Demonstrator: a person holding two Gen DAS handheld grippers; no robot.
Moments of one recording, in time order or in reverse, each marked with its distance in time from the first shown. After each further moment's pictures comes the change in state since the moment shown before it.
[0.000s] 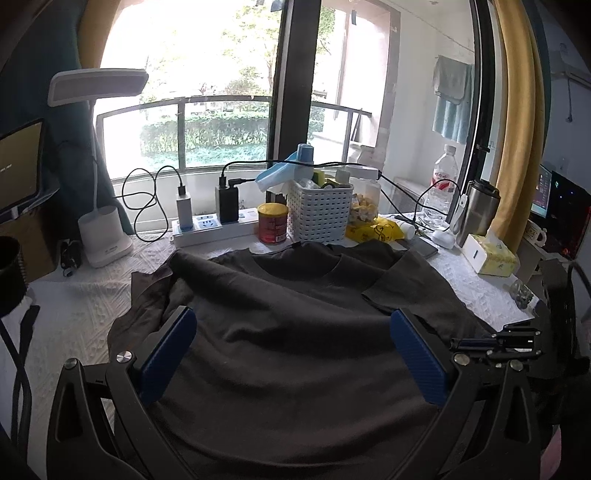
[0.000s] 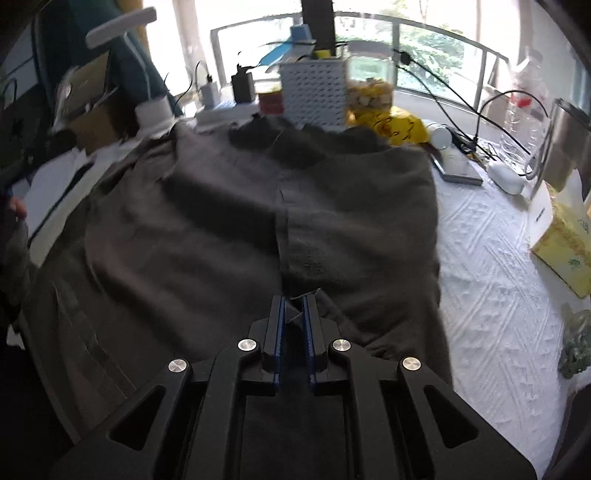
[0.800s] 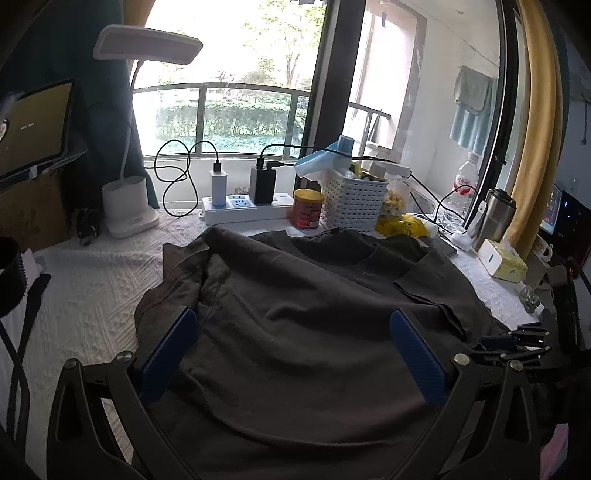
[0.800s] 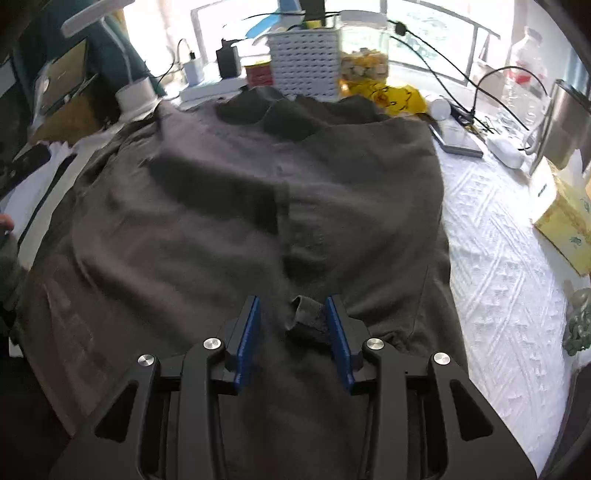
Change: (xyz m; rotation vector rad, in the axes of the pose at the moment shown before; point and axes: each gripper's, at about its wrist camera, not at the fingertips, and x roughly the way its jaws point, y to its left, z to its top) left arm -0.004 0.048 -0.018 -0.085 0.021 0.014; right arm 0.008 0.003 -0.002 0.051 0.113 -0.037
